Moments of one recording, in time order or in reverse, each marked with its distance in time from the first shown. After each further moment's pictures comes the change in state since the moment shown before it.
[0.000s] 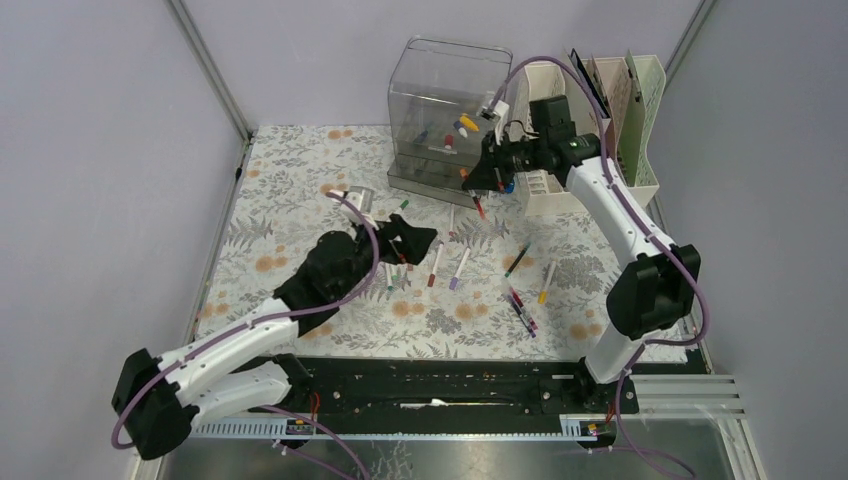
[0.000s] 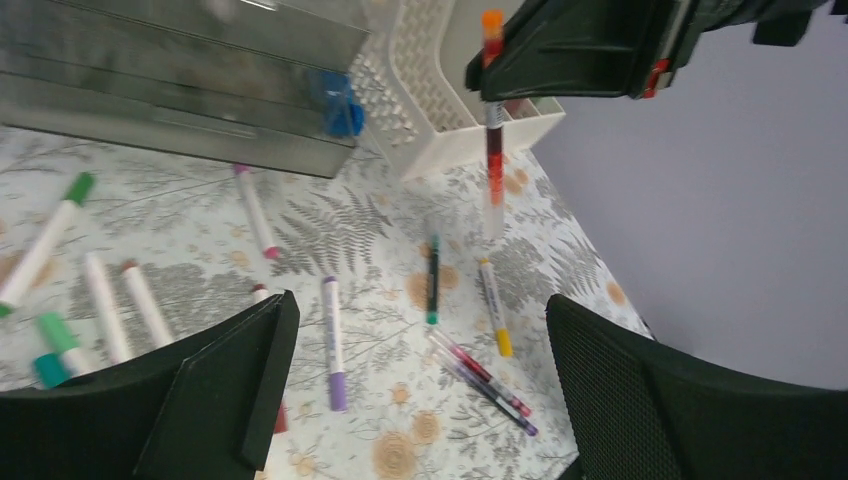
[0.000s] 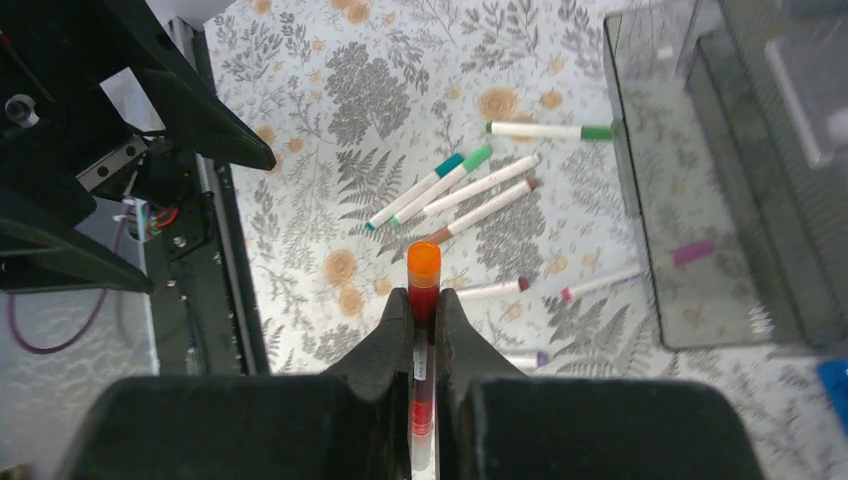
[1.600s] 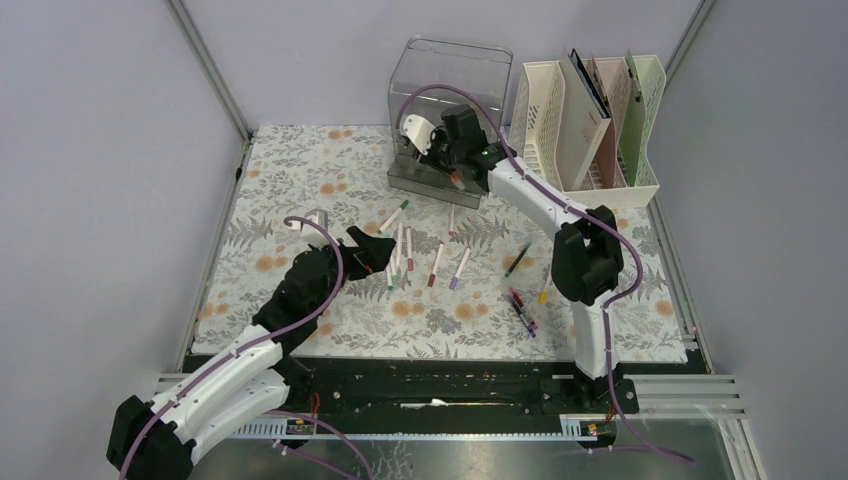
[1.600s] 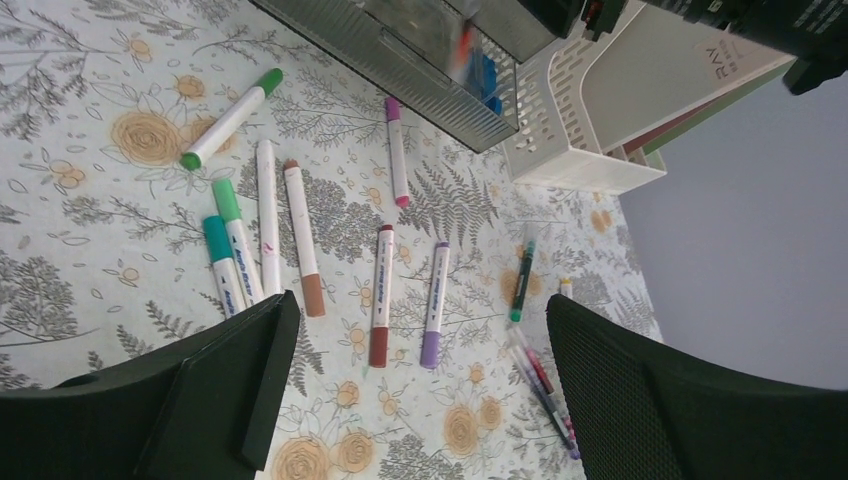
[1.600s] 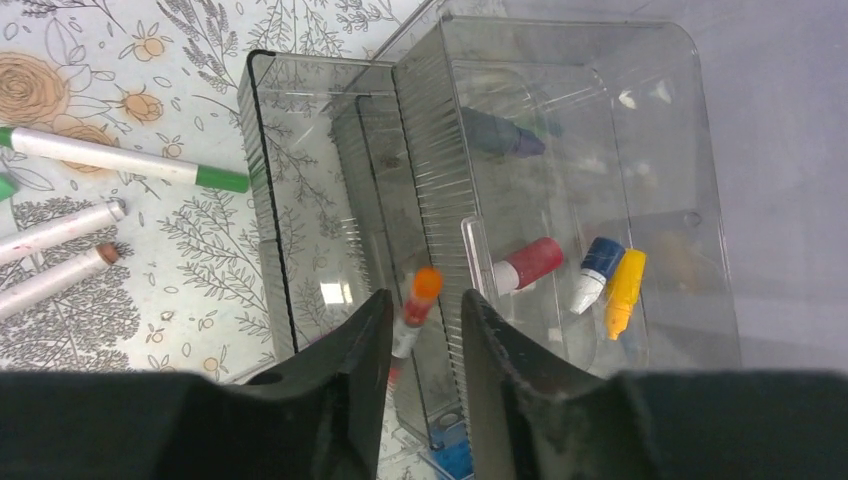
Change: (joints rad) left arm 0.204 -0.259 -0.244 -0.136 -0.055 -0.169; right arm 0.282 0.375 0.237 0.321 0.815 -0.486
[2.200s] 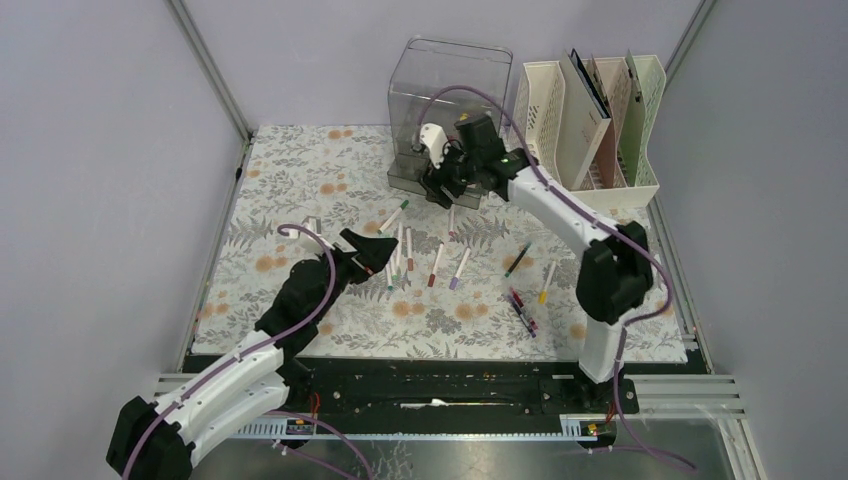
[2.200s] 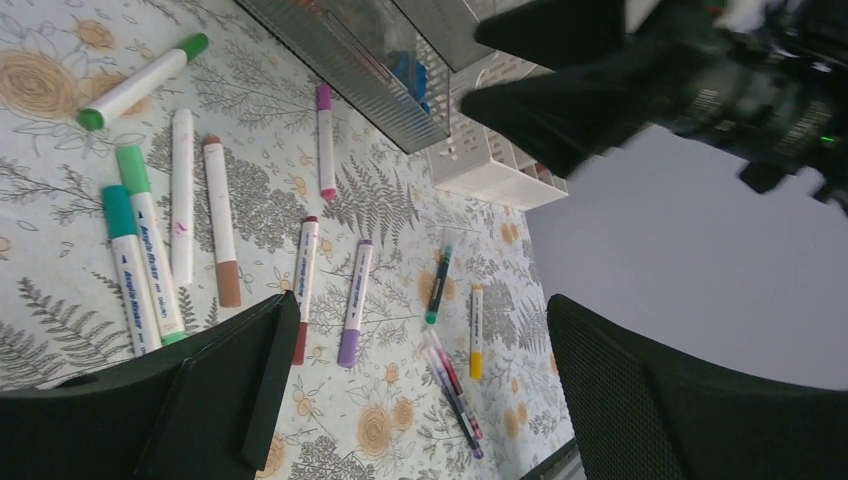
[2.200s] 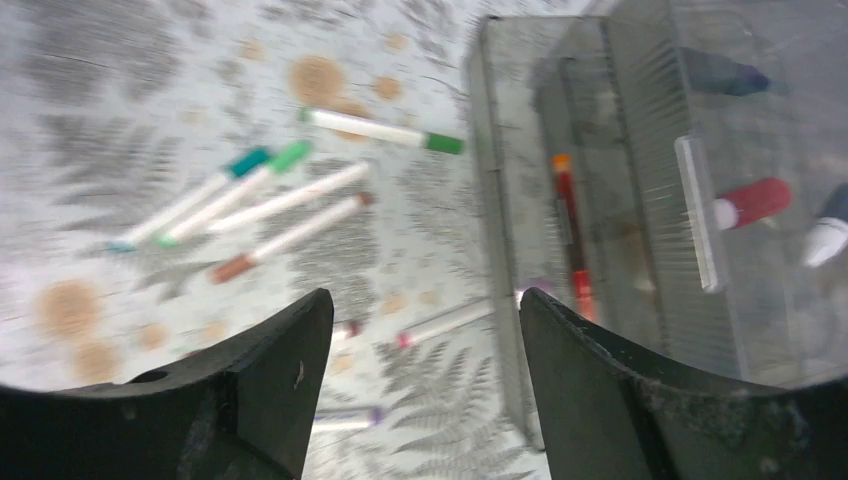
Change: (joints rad) left arm 0.001 -0.037 -0.095 0.141 0.041 -0.209; right arm -0.006 -0.130 -0.154 -0.097 -0.179 0.214
